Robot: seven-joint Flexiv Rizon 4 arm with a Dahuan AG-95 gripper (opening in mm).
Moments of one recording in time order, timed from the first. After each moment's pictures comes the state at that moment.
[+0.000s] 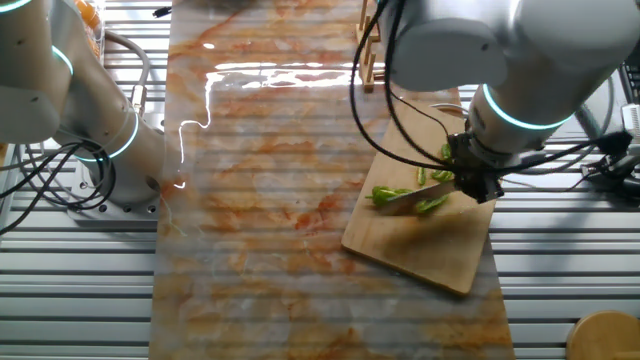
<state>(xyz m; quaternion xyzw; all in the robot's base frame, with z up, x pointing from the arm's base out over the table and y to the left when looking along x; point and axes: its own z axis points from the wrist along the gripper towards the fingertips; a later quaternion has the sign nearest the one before) 0.596 -0.068 0.090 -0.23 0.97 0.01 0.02</state>
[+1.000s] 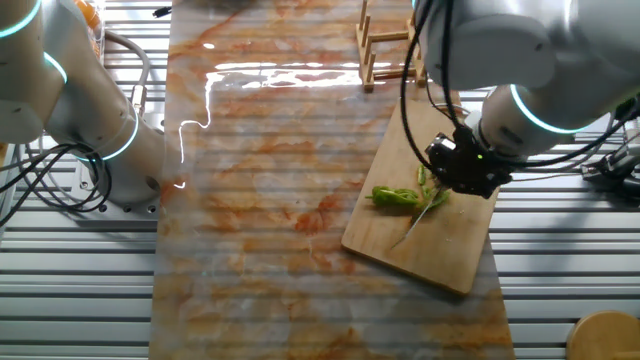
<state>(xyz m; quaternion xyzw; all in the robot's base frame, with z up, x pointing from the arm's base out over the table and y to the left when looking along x) 0.561 -0.071 0.089 -0.46 0.89 0.05 -0.06</state>
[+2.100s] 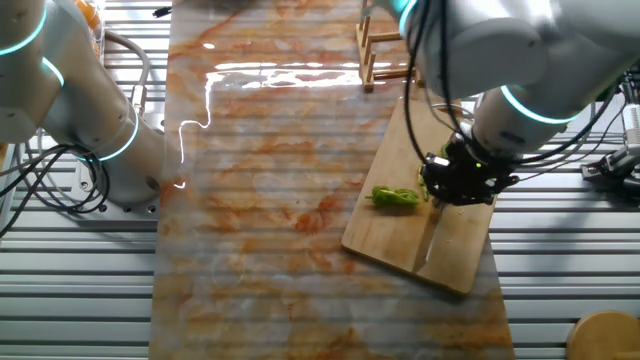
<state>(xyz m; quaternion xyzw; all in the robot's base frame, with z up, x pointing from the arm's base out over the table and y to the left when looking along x) 0.573 -0.099 0.071 -0.54 0.84 -0.03 -0.07</state>
